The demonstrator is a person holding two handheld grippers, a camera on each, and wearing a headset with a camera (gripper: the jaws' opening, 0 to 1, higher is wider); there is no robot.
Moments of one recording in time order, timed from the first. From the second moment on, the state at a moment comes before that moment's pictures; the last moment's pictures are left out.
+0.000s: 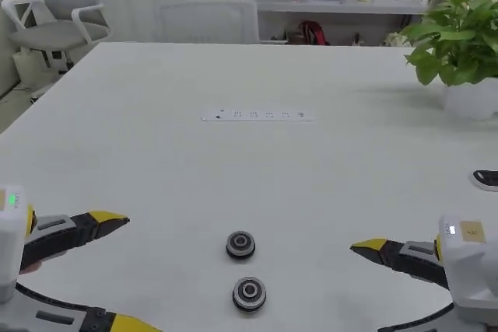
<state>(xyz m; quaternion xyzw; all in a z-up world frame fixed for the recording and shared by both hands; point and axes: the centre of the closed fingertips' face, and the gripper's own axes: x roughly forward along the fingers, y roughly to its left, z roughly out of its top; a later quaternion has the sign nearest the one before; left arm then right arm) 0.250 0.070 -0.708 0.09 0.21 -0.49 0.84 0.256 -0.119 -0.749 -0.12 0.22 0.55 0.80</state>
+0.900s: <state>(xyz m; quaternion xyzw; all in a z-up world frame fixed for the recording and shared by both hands) 0.258 0.065 -0.709 0.10 0.20 -0.49 0.84 0.265 -0.116 -0.746 -0.12 0.22 0.55 0.80</state>
